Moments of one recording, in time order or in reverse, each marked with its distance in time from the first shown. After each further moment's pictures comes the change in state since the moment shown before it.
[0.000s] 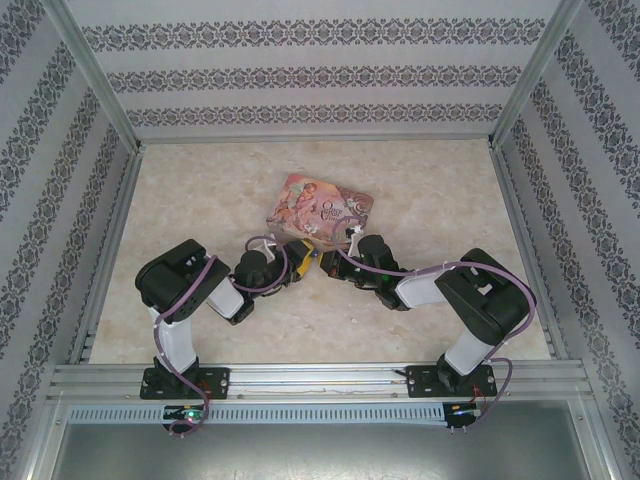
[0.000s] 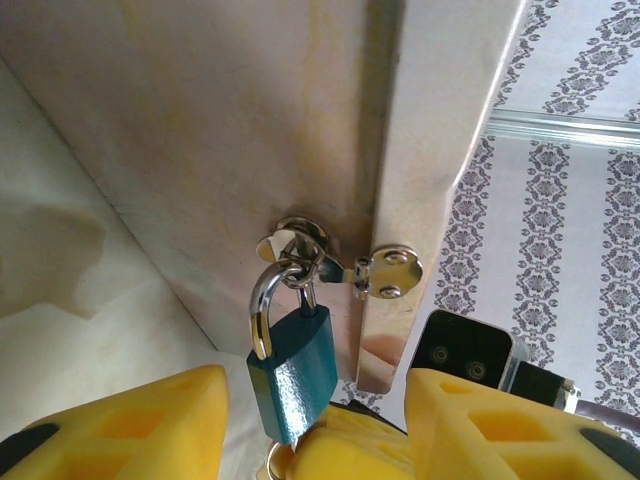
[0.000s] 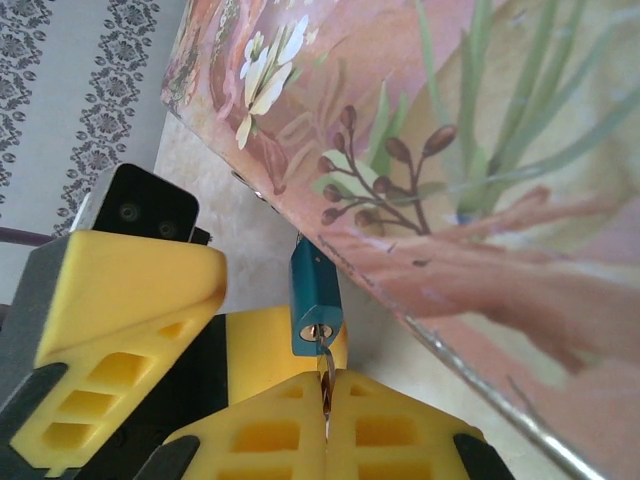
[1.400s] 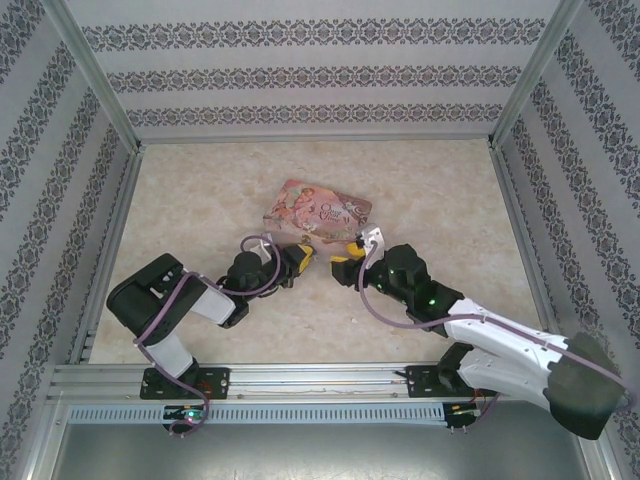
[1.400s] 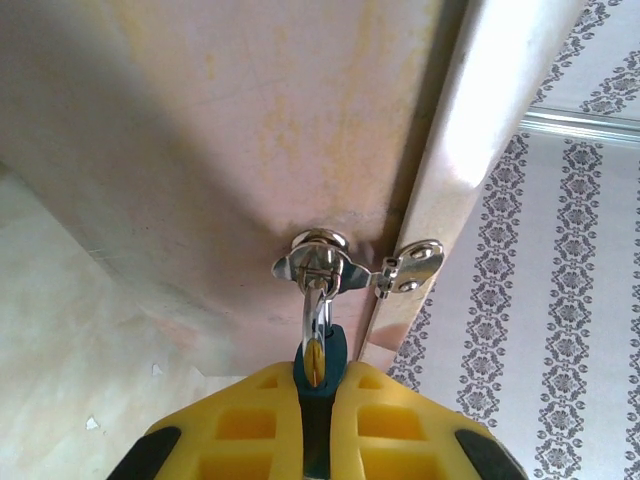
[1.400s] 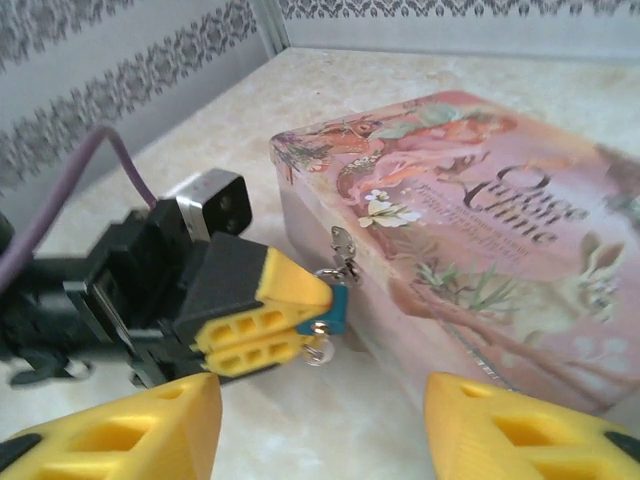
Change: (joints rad) left arm -0.027 -0.211 -0.059 -0.113 -0.007 -0.053; right arm 0.127 -0.680 -0.036 -0.523 0.290 -0.726
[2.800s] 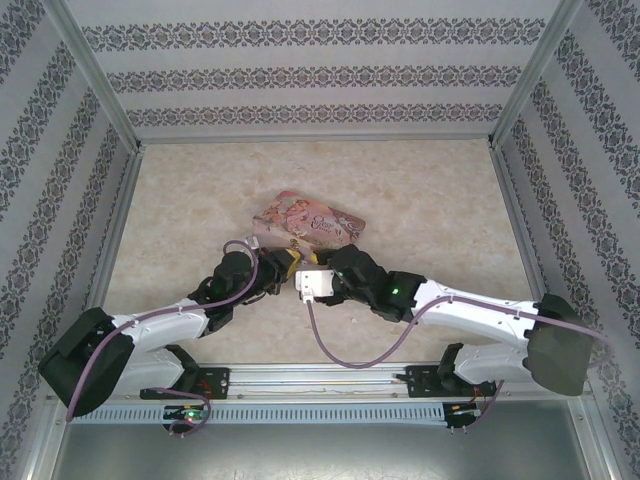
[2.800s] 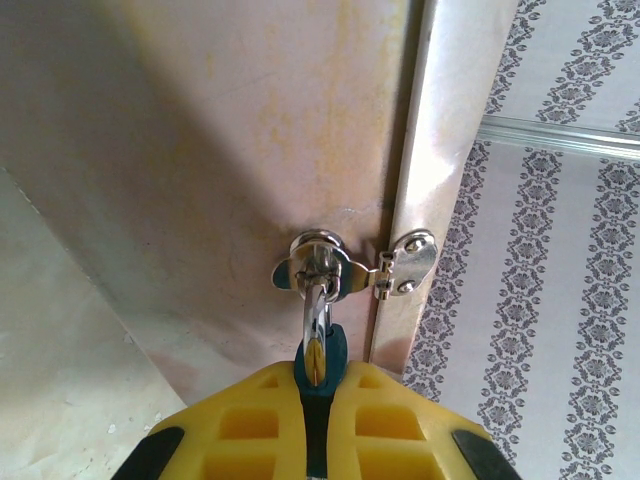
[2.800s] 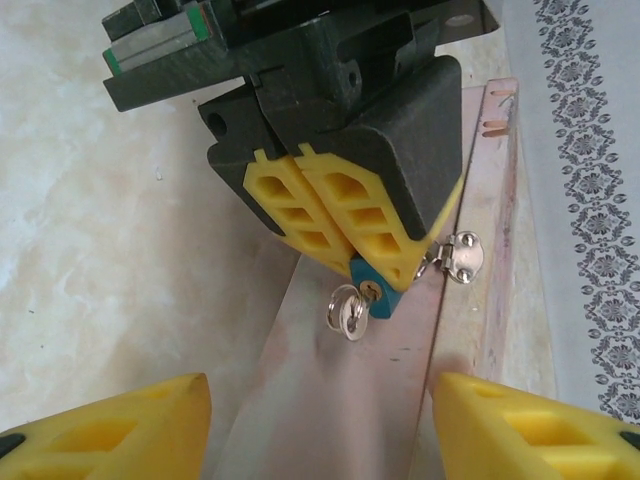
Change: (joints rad) left arm -0.031 -0.480 -0.010 -0.594 -0.080 0.028; right arm 0.232 0.276 0.292 -0.312 0.151 -1.033
